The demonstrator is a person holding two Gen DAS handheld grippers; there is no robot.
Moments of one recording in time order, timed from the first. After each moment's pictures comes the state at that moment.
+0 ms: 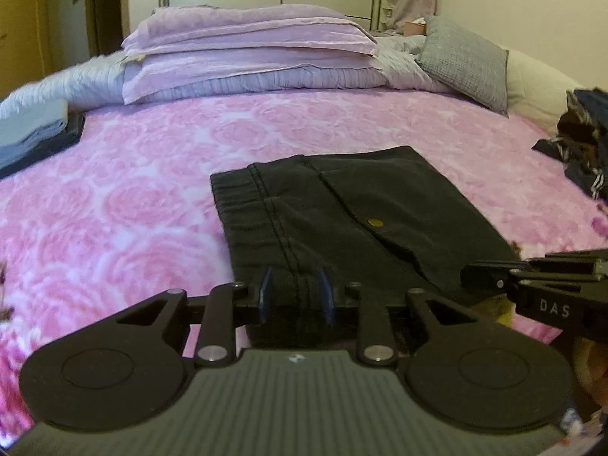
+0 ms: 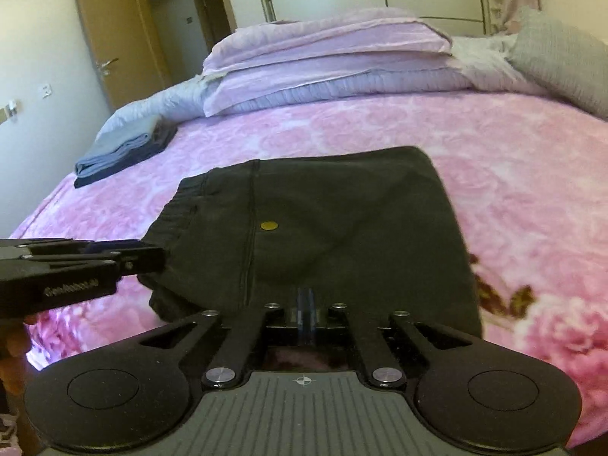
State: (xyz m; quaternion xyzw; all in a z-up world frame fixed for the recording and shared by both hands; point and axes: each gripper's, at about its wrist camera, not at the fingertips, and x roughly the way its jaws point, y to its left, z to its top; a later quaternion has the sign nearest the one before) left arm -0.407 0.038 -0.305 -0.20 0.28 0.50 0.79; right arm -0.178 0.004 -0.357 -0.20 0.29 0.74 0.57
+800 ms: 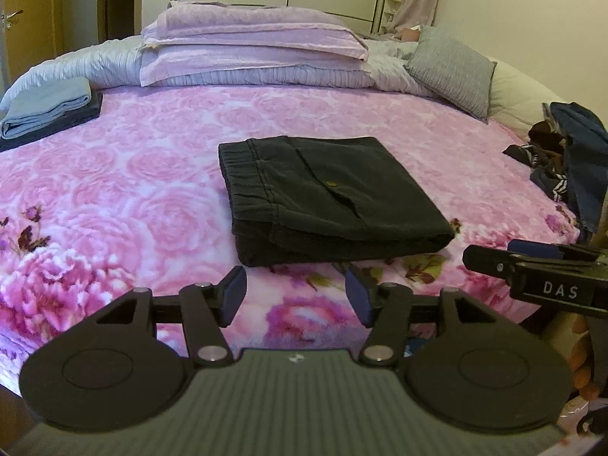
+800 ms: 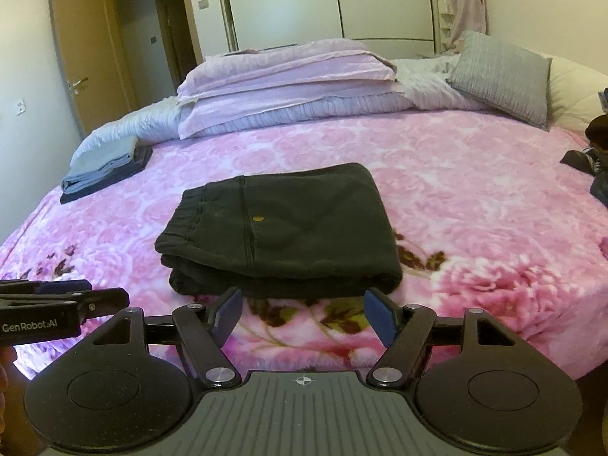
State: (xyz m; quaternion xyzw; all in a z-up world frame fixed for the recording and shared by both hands) left arm -0.436 -0.066 -0.262 -0.23 0.26 0.50 0.79; right arm -0.180 -0.111 -0.302 -0.18 0.27 0.70 0.63
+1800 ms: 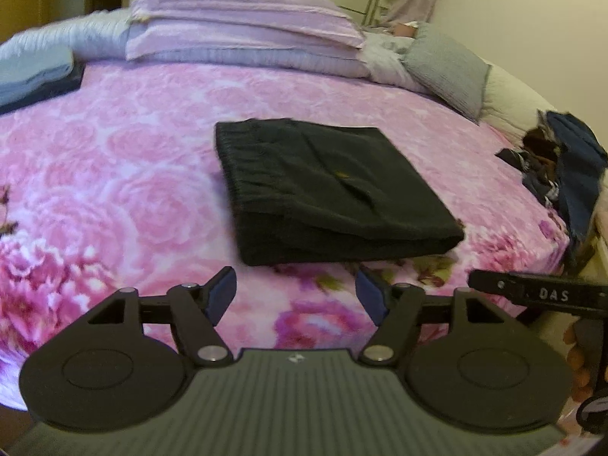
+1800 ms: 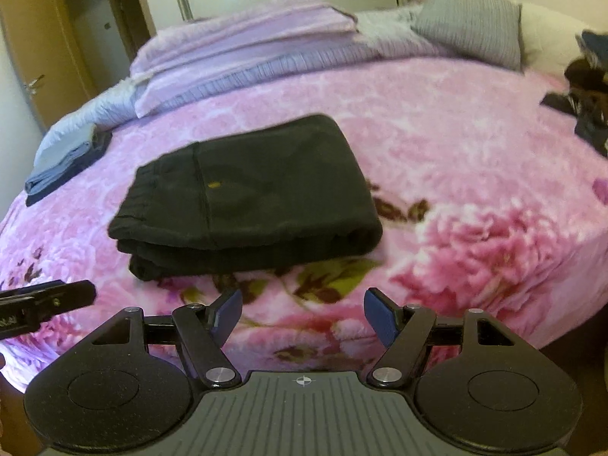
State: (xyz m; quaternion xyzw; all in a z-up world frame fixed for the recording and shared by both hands) left arm -0.457 -0.012 -0.298 -0.28 0.25 0.46 0.80; right arm -0.163 -0.078 -0.337 -0.20 0.35 0.65 0.64
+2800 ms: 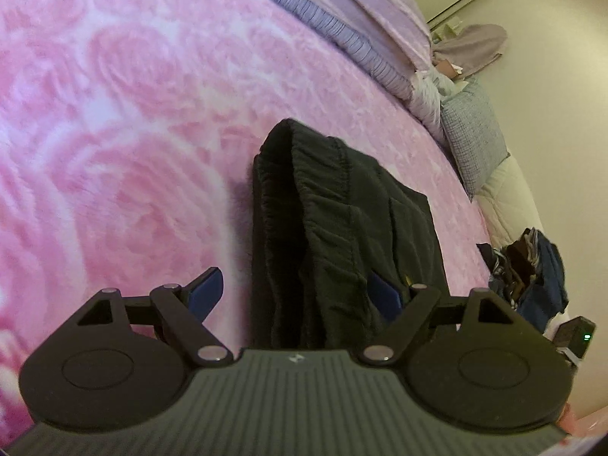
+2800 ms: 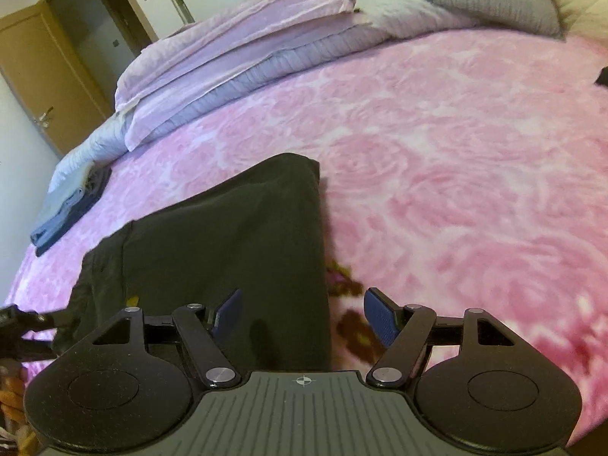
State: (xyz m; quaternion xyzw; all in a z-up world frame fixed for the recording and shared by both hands) left arm -0.485 0.163 -0.367 -0.52 0.16 0.39 0.74; right arm -0.059 0.083 -0.365 -0.15 0.41 0.69 0.58
